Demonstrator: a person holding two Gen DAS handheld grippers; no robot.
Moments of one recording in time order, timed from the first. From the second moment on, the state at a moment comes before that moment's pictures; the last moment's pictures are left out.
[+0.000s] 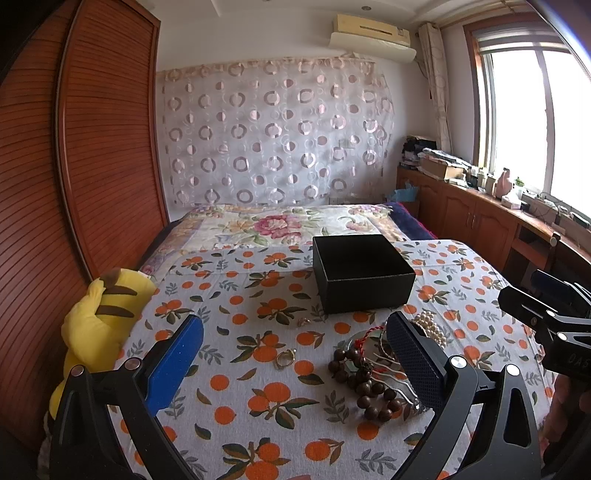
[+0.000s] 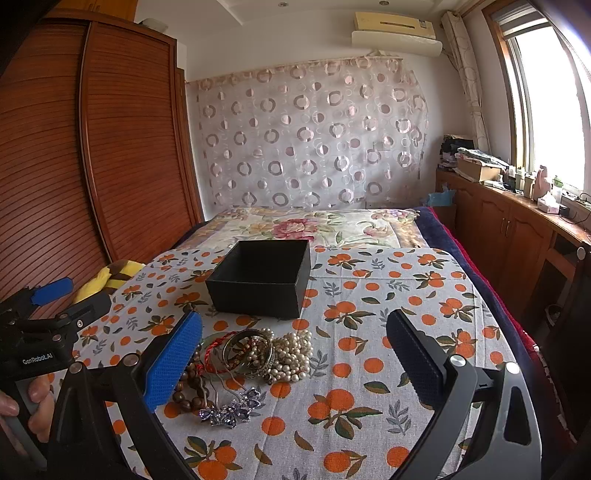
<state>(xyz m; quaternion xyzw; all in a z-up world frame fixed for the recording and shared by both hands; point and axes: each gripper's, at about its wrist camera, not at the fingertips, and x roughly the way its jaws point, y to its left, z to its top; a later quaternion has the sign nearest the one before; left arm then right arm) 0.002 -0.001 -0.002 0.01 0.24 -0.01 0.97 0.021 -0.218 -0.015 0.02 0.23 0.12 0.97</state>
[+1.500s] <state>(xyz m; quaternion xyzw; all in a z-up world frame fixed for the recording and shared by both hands) 0.013 0.003 -0.027 0.02 0.29 -0.03 0.96 0.040 -0.212 -0.034 -0.01 0.26 0.15 0.95</state>
